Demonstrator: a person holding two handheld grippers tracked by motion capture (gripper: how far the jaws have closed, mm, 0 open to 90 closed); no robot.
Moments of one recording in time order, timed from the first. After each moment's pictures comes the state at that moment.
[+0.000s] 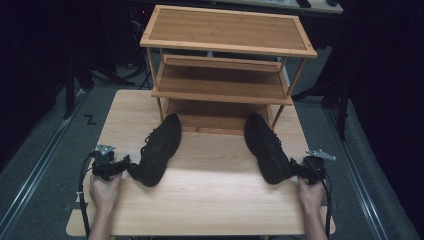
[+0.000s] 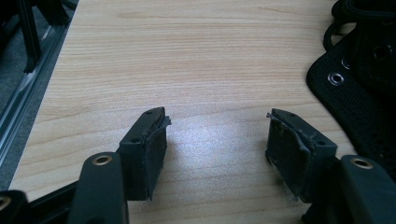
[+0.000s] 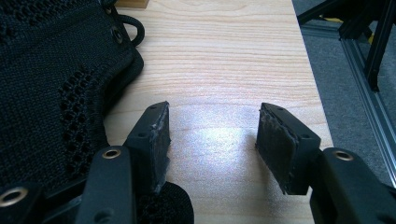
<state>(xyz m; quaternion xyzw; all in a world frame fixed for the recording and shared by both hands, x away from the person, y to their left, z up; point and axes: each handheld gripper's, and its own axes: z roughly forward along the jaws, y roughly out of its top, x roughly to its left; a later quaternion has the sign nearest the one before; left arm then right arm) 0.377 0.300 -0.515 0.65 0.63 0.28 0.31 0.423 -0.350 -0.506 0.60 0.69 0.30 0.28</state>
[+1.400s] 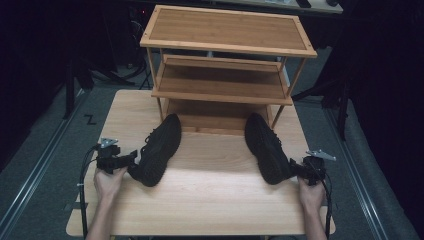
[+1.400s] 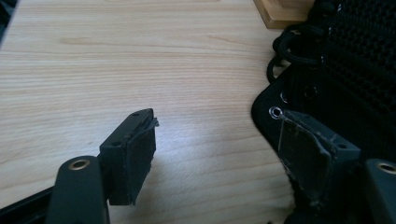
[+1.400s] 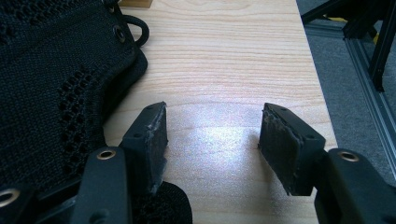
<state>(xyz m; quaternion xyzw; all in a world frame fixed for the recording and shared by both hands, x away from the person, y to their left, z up) 0.397 0.293 -0.503 0.67 0.61 0.22 0.36 0.422 -0.351 -0.506 0.60 0.69 0.30 0.27</state>
